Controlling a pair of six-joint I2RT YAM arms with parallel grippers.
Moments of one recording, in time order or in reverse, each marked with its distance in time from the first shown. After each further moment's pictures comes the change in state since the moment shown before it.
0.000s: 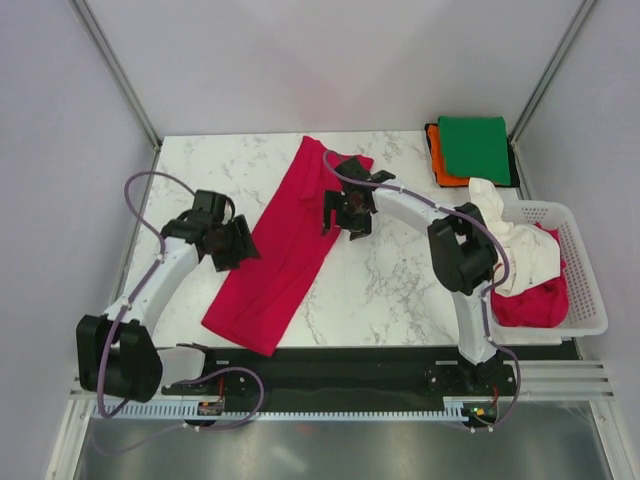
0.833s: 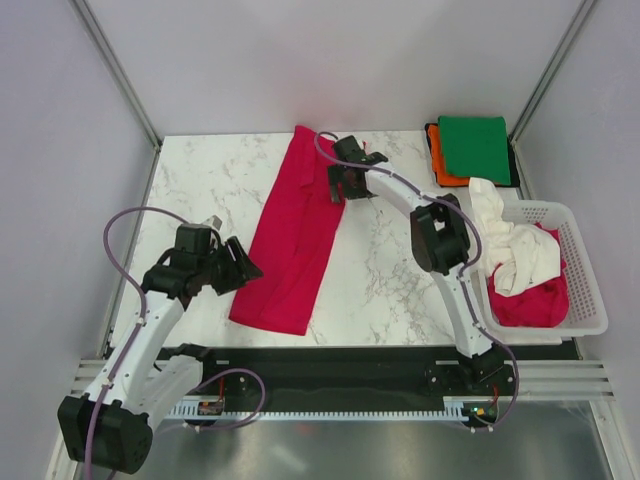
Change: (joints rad) left arm 0.000 -0.412 -0.270 0.021 0.145 -0.082; right arm -0.073 0.383 0.514 0.001 0.381 -0.332
